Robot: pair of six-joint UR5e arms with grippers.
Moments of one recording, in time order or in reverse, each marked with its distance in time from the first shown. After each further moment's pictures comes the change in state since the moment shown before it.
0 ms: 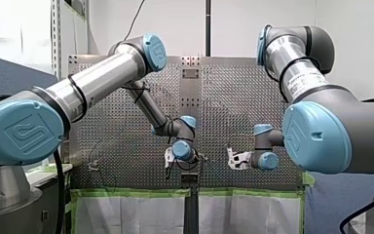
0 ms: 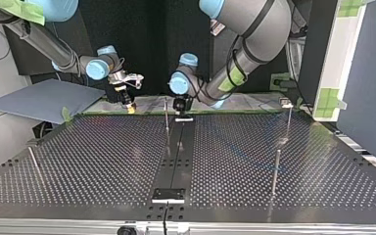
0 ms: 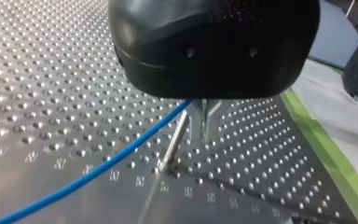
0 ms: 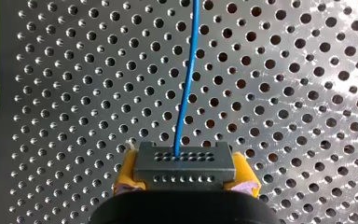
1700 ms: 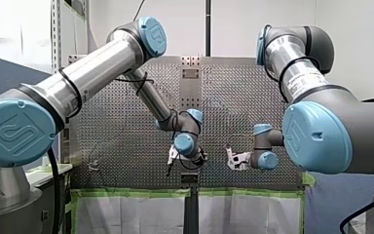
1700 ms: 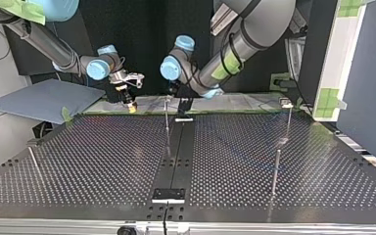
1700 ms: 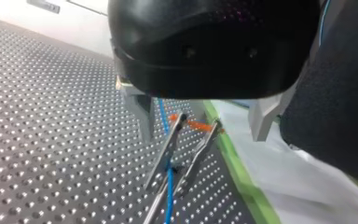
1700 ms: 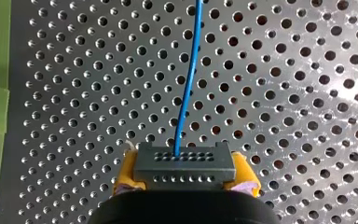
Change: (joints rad) left arm -0.088 0.096 -0.116 -0.099 0.013 0.072; right arm 0.004 -0.001 0.000 0.022 -0.003 -0.006
